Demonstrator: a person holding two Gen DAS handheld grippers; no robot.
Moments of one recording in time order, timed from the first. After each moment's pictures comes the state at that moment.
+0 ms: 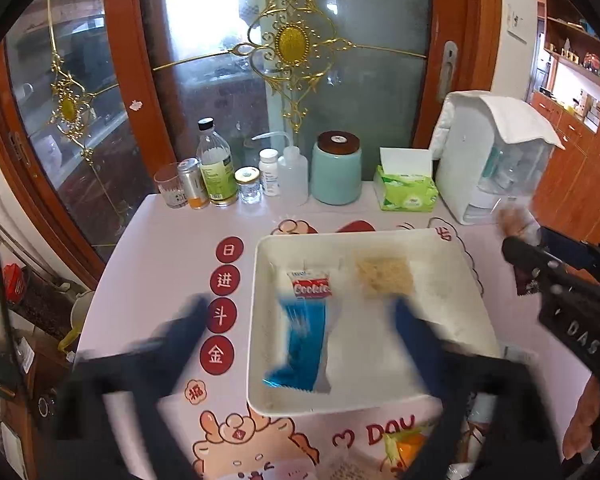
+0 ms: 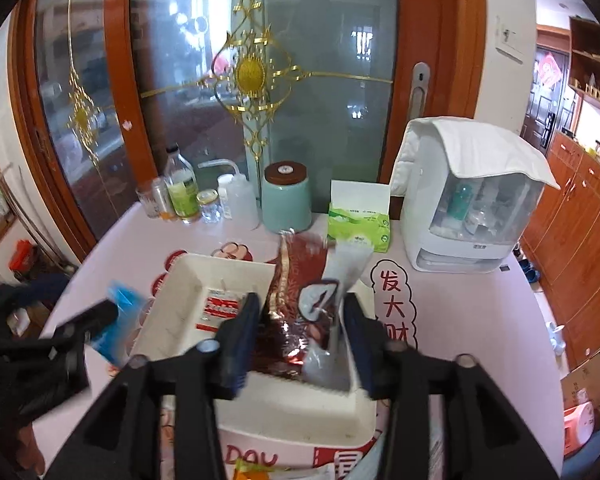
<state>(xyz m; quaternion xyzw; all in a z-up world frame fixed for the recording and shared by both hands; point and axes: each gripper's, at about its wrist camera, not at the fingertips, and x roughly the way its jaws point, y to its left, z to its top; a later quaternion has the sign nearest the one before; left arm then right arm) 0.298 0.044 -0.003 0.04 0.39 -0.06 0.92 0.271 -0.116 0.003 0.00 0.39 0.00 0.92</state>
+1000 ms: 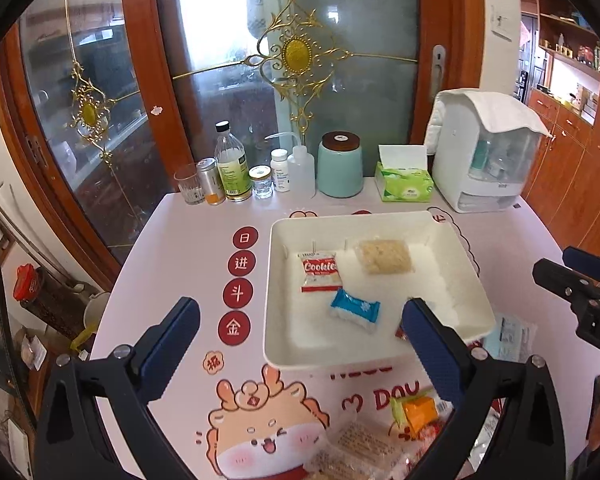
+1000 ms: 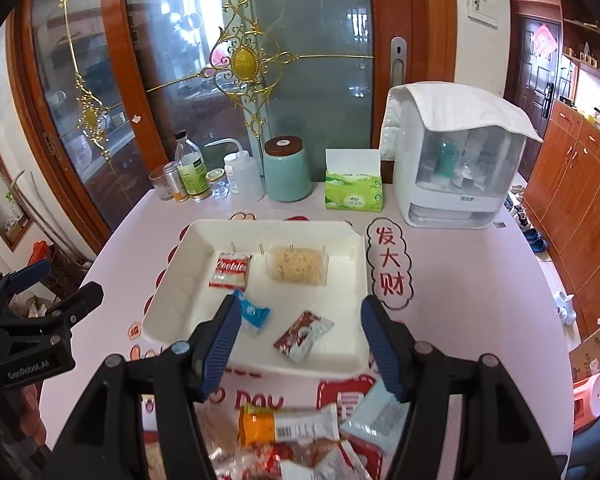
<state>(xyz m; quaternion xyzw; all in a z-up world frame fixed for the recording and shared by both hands) 0.220 0.054 0.011 0.05 0.38 -0.06 0.92 0.188 -0.142 0.012 0.05 0.41 0.01 0.91</state>
